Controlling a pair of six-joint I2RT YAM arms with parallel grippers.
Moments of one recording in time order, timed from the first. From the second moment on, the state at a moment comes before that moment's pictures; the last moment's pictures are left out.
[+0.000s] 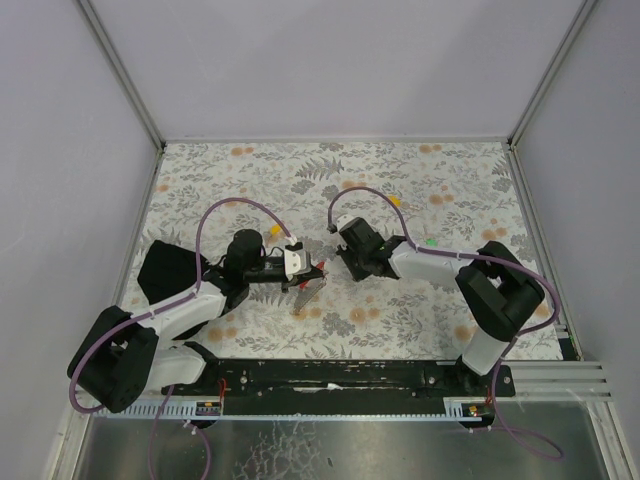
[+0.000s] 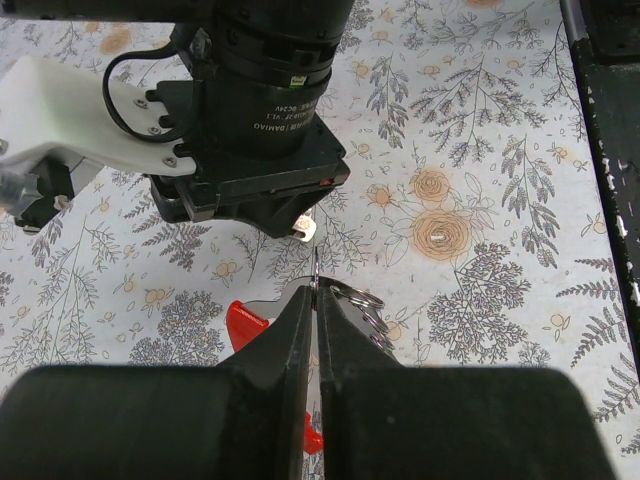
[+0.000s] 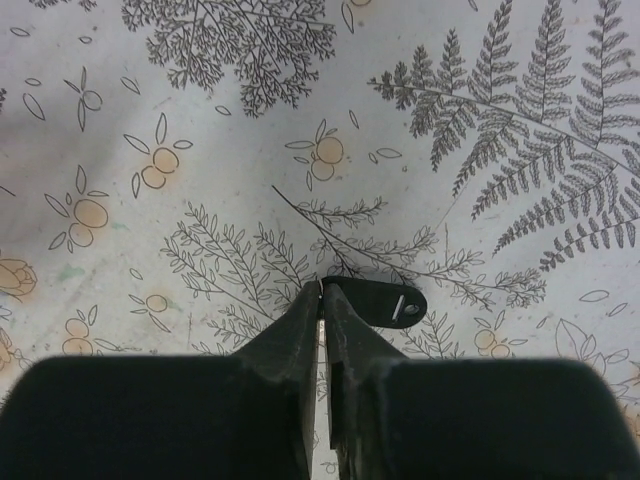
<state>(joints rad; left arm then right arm) -0.54 1.22 0.47 0.41 0.84 0.45 0.77 1.71 0.96 -0.26 0.11 0.12</state>
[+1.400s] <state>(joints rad) -0.54 1.22 0.47 0.41 0.82 0.41 0.77 1.31 0.53 0.48 -0.48 -0.30</state>
